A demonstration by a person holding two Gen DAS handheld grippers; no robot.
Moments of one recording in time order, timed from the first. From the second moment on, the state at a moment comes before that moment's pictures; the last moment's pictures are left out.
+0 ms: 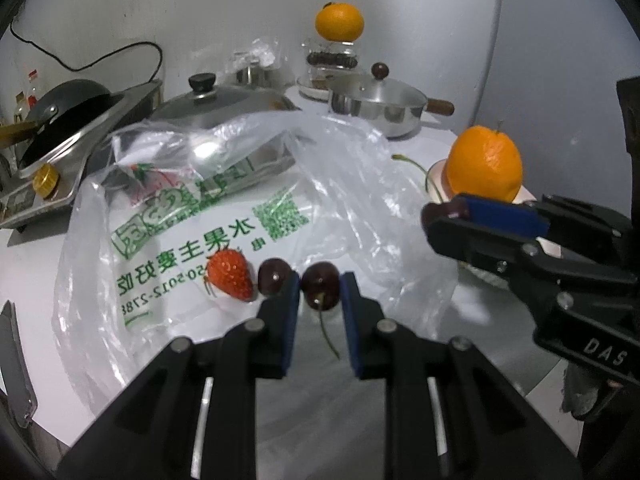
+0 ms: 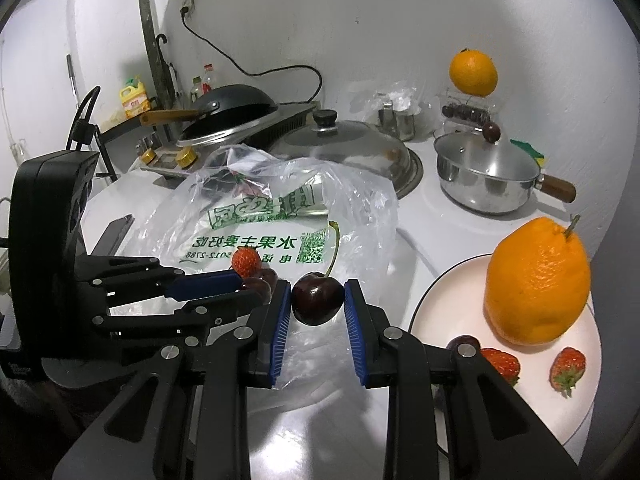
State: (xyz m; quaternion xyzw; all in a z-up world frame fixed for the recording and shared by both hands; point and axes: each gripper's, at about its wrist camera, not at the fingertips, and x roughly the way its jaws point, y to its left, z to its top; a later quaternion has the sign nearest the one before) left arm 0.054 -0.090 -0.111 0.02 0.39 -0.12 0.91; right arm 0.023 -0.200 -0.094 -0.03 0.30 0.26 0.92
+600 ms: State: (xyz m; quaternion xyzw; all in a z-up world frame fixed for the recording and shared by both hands) left arm 0.046 -0.106 -0.085 0.03 0.35 -0.14 0.92; right arm 0.003 -0.232 -0.080 -0.03 0.29 0.23 0.93
